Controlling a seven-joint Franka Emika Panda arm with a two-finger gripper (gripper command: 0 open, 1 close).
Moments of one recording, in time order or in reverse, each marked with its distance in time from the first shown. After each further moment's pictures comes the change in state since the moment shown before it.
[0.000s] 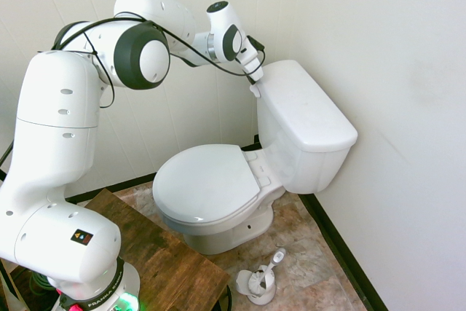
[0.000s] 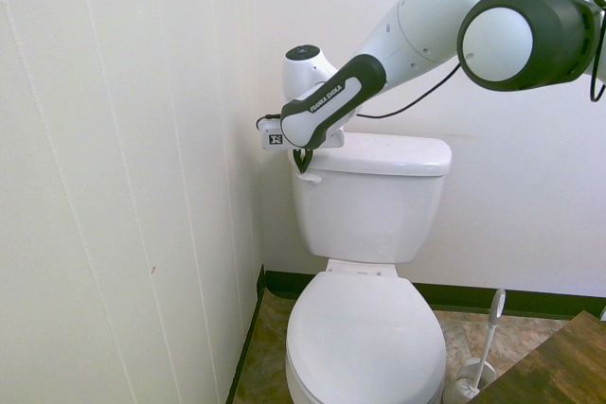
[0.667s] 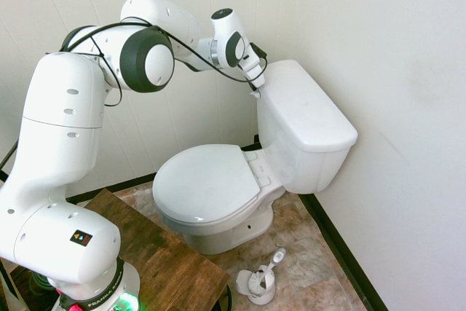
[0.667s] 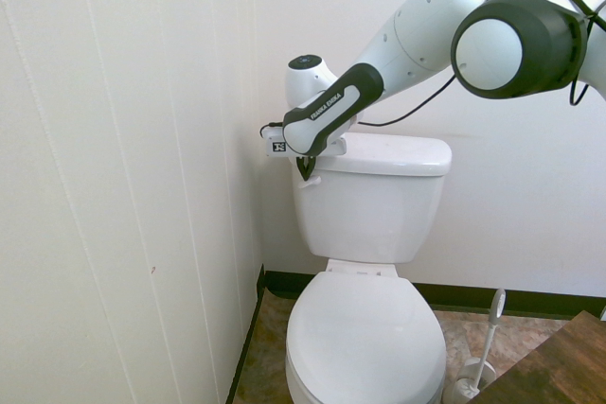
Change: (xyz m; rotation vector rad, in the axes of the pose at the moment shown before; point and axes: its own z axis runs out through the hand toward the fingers) arm 0.003 0.004 0.014 -0.015 -0.013 0.025
